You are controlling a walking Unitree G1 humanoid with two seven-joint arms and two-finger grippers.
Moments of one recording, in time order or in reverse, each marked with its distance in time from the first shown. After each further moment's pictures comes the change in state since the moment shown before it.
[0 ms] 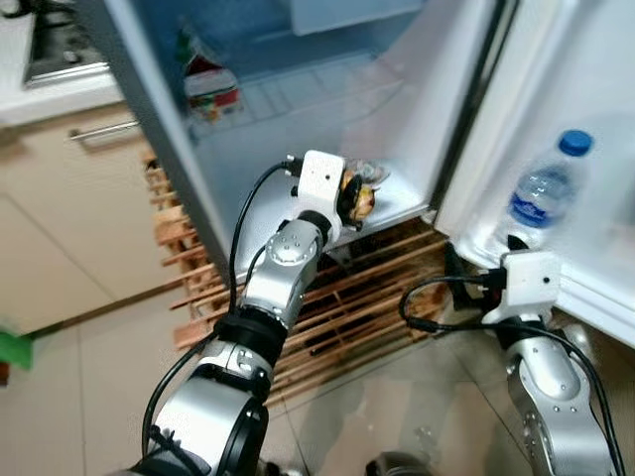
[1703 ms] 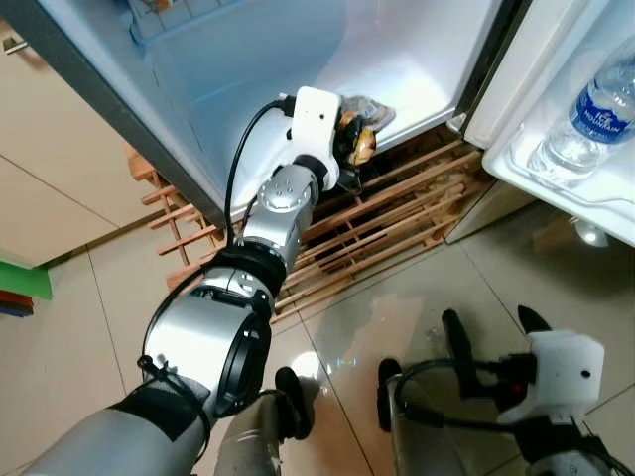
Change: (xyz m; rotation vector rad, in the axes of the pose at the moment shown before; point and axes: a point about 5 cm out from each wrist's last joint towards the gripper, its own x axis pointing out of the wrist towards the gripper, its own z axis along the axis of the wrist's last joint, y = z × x) left arm 0.021 0.011 0.065 -0.061 -0.256 -0.003; right arm -0.090 0.019 0.036 0.081 0.080 -0.049
